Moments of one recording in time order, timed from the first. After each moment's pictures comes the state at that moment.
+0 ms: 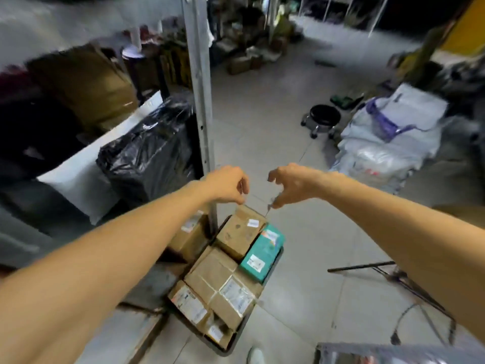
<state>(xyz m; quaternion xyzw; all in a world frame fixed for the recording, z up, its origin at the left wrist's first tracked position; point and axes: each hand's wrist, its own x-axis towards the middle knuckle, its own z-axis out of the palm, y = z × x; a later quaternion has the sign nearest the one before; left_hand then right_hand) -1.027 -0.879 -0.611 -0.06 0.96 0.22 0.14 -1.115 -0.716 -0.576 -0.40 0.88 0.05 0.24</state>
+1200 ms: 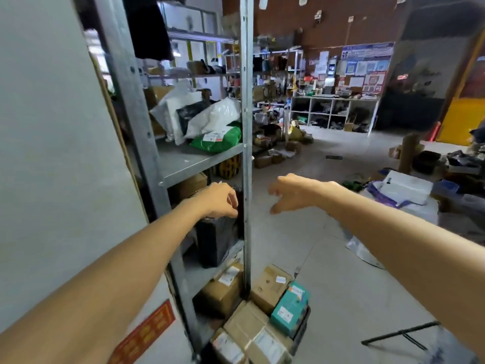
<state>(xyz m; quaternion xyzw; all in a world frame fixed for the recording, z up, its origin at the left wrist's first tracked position) -0.770 -0.833 -0.354 -0.15 0.98 0.15 0.00 -0.883 -0.656 -0.321 -0.49 0.87 0.00 0.07</state>
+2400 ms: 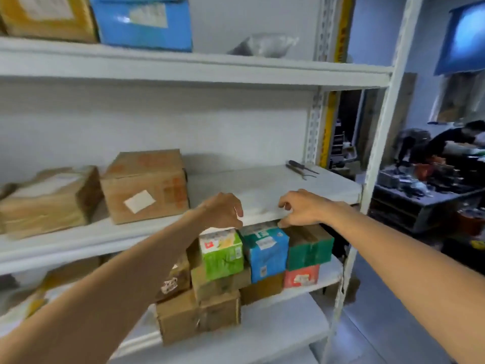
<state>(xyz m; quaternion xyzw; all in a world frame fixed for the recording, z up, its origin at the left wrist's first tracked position) 0.007 -0.473 -0.300 -0.93 0.34 0.03 -0.12 -0.074 -0.682 -0.288 -1.00 0.05 0.03 0.06</state>
